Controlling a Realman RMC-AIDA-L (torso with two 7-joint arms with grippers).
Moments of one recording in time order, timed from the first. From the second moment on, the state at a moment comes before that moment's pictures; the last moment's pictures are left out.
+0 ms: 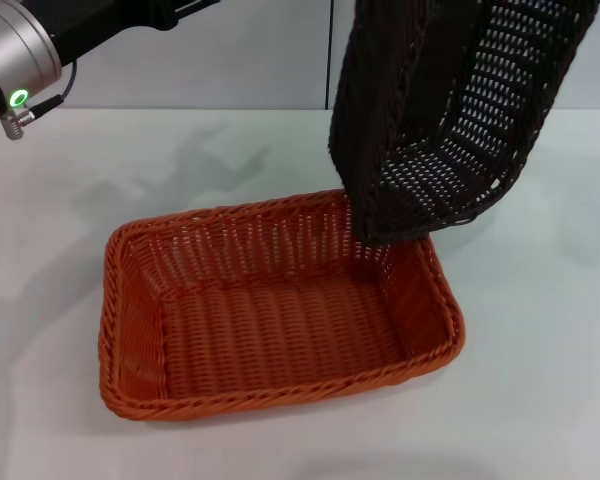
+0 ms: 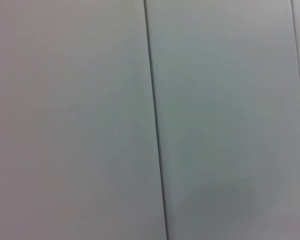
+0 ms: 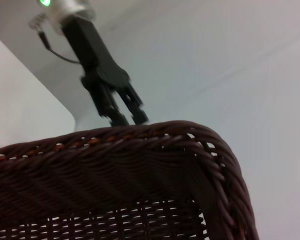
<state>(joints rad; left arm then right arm) -0.43 -2.06 1.23 1.11 1.29 0.81 -1.38 0.86 1.89 -0.67 -1.16 1.17 1.53 -2.22</state>
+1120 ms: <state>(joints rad) -0.43 -2.06 1.18 1.03 1.16 0.82 -1.28 0.89 1.85 -0.75 -1.15 1.24 1.77 -2.33</state>
